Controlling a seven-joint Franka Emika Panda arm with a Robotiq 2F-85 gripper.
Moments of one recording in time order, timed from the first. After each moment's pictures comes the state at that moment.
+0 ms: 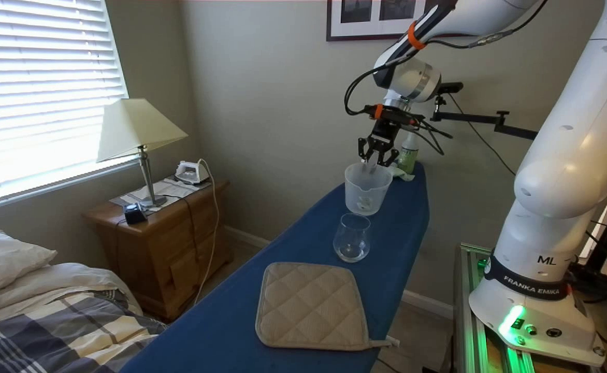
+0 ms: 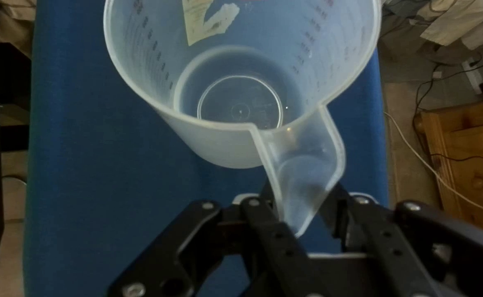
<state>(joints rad) -0.38 -0.11 -0.38 -2.41 0.48 2.11 0.60</state>
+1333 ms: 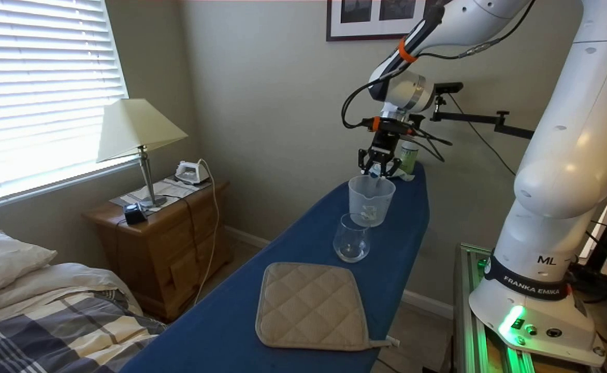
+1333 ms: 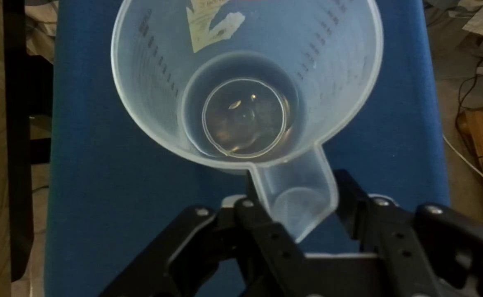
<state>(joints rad) -0.38 -0.02 -0.39 -2.40 0.48 2.10 0.62</state>
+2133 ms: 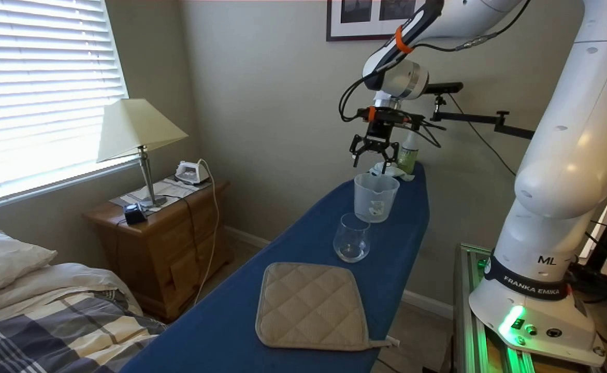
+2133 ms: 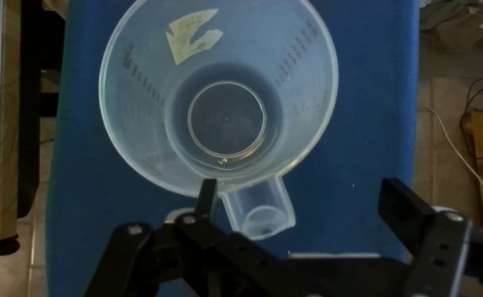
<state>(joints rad) -0.37 -0.03 -0.36 -2.31 0.36 2.05 0.64</state>
